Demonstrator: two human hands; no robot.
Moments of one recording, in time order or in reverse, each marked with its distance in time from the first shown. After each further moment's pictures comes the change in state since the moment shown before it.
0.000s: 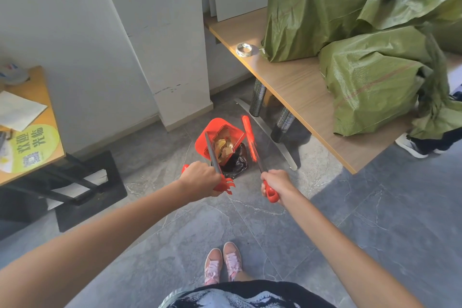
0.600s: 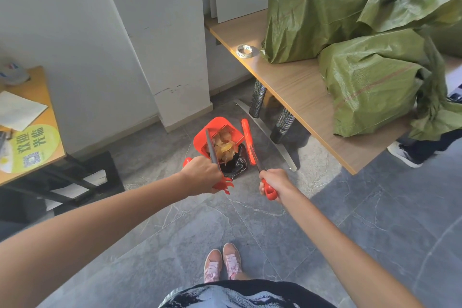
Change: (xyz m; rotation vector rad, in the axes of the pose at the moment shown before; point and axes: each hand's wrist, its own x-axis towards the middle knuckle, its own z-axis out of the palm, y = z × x) left_hand 0.002 -0.012 -0.009 0.161 -0.045 0.118; right_hand -0.003 -0.004 0.009 0.020 0.007 0.021
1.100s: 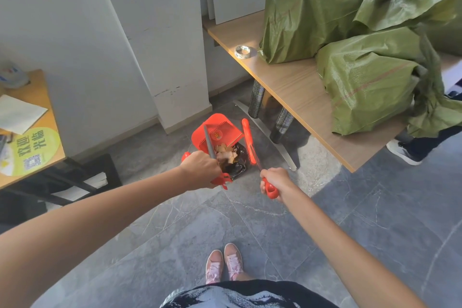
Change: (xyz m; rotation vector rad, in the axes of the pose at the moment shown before) left_hand -0.002 -0.007 -0.012 0.048 0.014 0.008; right_hand 0.000 0.002 -0.003 0.004 0.015 -0.011
